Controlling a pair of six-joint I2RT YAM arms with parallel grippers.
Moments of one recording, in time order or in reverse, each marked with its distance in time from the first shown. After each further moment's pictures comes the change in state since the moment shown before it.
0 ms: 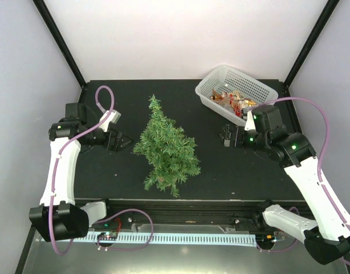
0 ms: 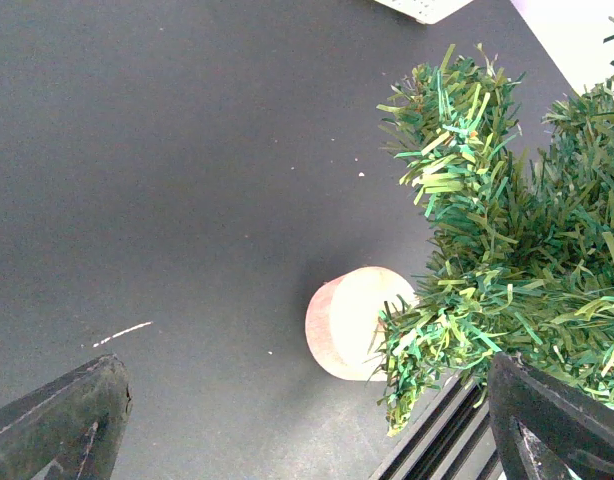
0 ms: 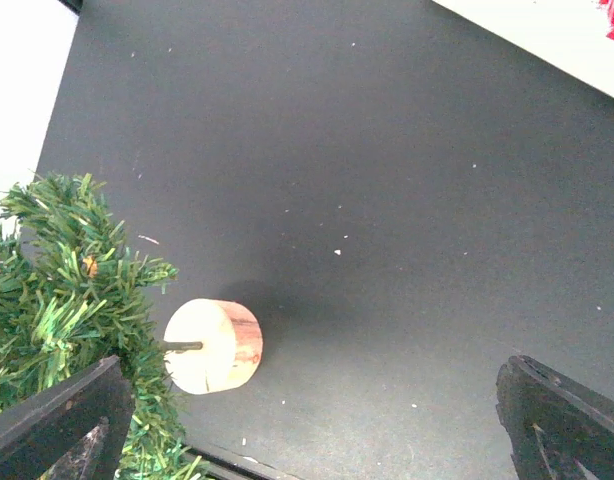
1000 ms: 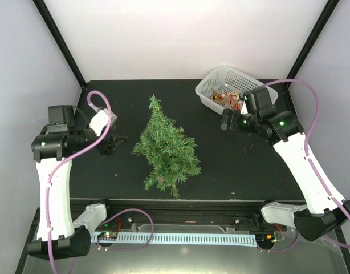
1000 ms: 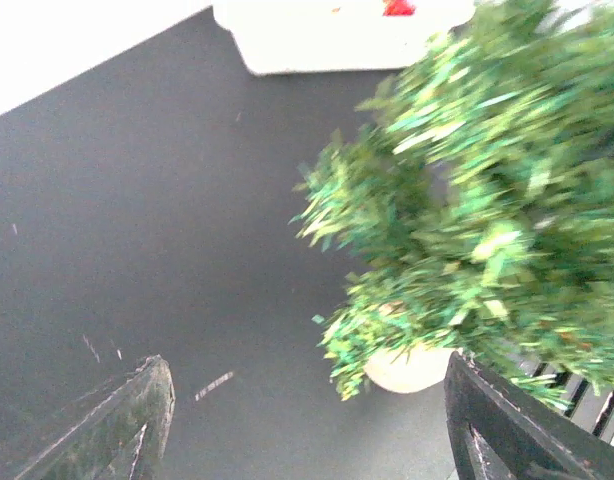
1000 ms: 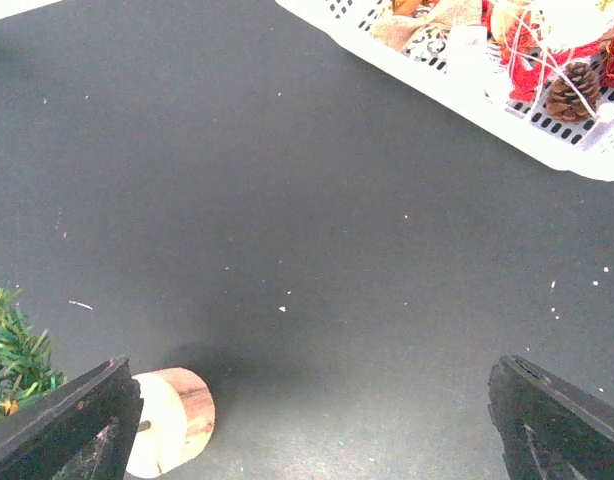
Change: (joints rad) left arm 0.000 -0.148 0.135 -0.068 -0.055 0.149; right arm -0.039 0.232 0.185 -0.028 0.138 -0.006
